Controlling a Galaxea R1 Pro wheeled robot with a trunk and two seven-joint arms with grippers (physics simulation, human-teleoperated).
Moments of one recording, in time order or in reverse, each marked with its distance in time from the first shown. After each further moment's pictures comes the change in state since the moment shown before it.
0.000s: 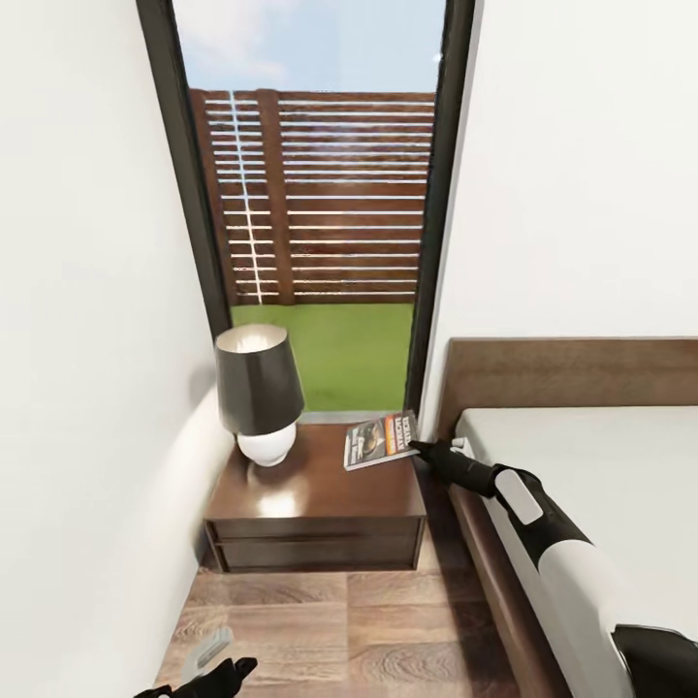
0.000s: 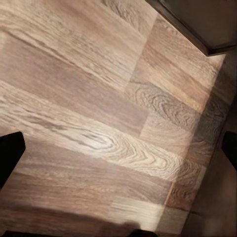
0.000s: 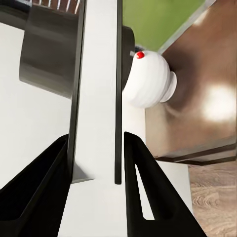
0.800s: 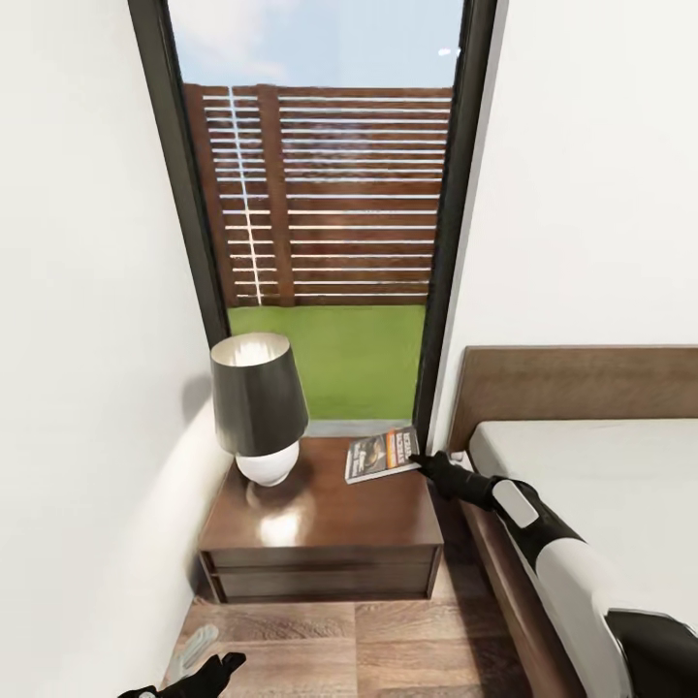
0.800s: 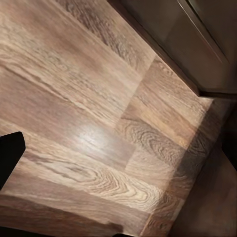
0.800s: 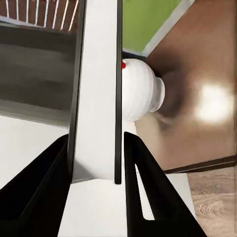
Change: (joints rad) left arm 0.001 0.004 0.110 0.000 0.043 0.054 0.004; right arm -0.031 0.001 -0.001 0.155 -0.014 -0.029 -0.008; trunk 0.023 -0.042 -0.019
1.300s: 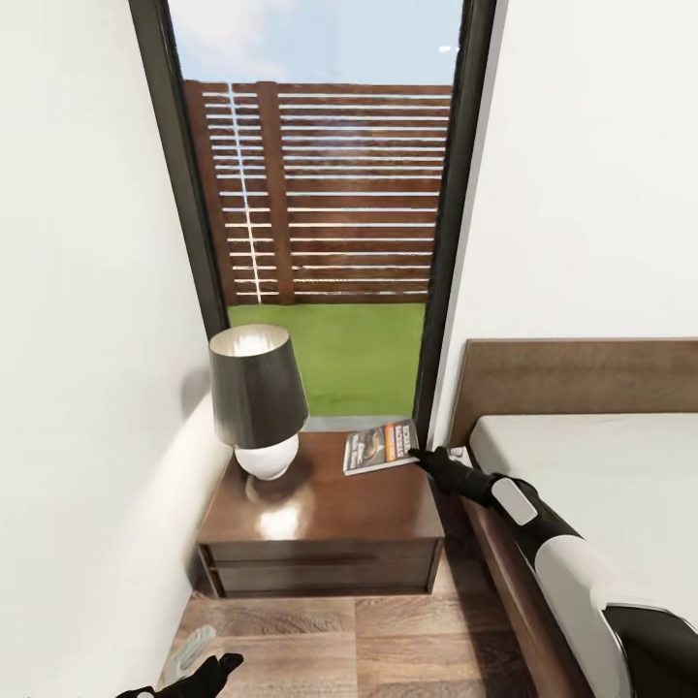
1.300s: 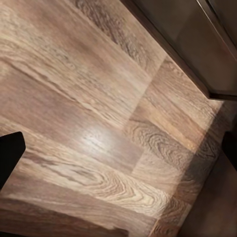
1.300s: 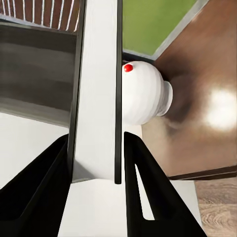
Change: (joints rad) left arm 0.000 0.001 0.012 0.001 0.000 0.003 0.013; right arm -0.013 0.000 0.003 0.018 0.004 -0.025 0.067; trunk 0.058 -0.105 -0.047
